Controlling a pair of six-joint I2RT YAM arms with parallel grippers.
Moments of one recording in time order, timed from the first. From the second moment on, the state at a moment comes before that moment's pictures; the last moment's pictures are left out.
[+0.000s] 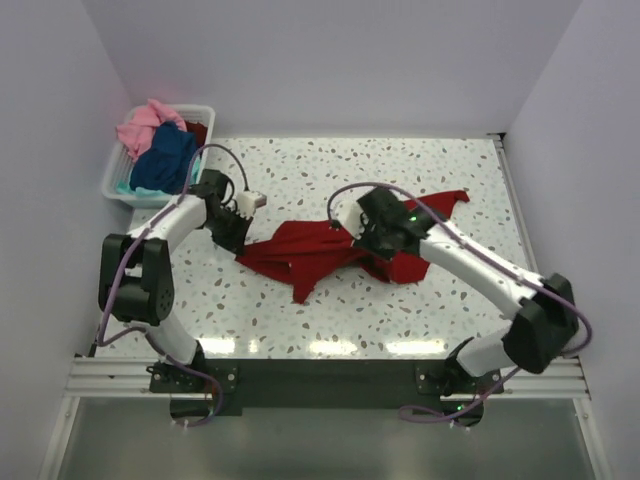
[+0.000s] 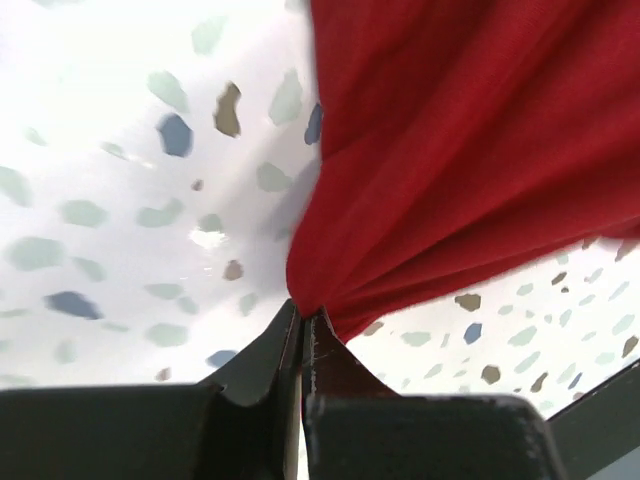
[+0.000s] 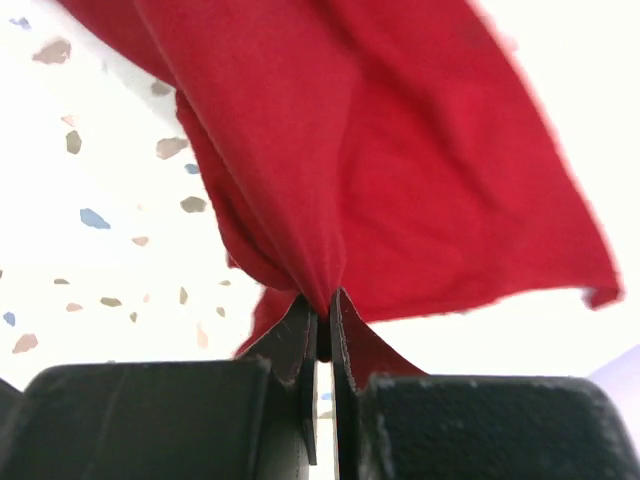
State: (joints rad) left arm -0.13 1.70 1.13 -0.78 0.33 0.41; right arm 0.73 1.49 1.20 -0.82 0.13 -0.47
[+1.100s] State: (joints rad) left arm -0.20 1.92 1.73 -1.05 0.55 0.77; right arm 0.25 1.53 1.30 -0.89 -0.11 -0.87
